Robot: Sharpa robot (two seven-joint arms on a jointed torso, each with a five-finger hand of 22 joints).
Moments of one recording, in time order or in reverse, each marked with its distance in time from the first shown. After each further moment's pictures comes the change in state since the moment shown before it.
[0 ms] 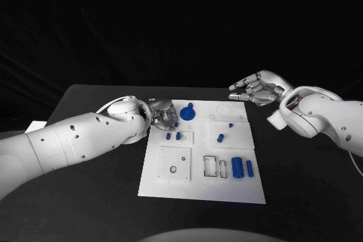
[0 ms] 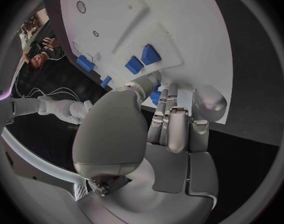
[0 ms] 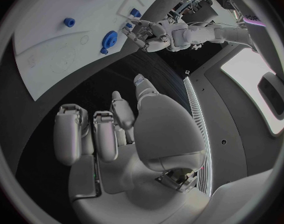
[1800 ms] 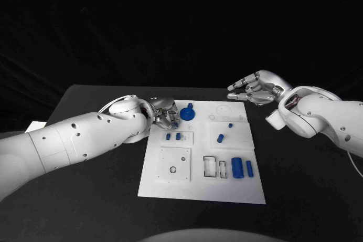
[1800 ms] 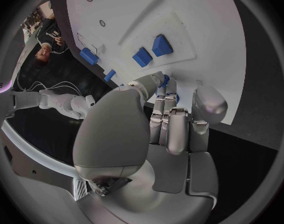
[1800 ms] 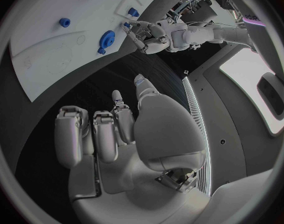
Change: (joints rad) left arm 0.005 0.020 0.002 -0.004 0.051 -0.013 0.011; left_hand 0.050 0.032 0.036 0.028 0.004 0.142 -0.006 0.041 0.060 0.124 -0.037 0.070 0.016 -0.002 -0.019 0.006 0.043 0.000 -0.001 -0.013 0.014 0.009; right arm 0.002 0.000 0.000 0.013 0.002 -0.007 0.004; right_hand -0.007 -0.007 0.008 0.008 0.000 0.012 0.002 0.000 0.000 0.121 0.000 0.226 0.056 0.000 0.000 0.025 0.000 0.000 0.023 -0.002 0.032 0.048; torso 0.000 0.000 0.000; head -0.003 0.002
